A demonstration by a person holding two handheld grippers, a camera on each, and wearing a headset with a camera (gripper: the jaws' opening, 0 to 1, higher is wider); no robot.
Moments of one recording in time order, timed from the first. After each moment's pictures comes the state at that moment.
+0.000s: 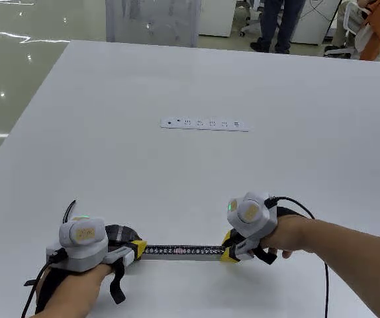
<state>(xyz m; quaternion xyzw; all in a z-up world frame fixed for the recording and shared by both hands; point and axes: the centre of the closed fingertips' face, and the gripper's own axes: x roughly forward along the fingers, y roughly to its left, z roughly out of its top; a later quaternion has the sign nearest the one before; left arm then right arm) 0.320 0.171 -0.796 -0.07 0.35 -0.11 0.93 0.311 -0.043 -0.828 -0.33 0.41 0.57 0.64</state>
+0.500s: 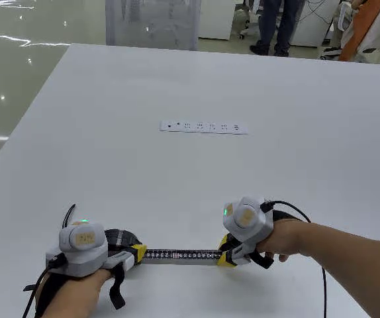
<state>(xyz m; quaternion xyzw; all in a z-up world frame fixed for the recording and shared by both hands) 0.320 0.171 -0.796 -0.07 0.35 -0.11 0.93 0.309 -0.035 -0.827 -0.33 0.40 0.57 0.63</state>
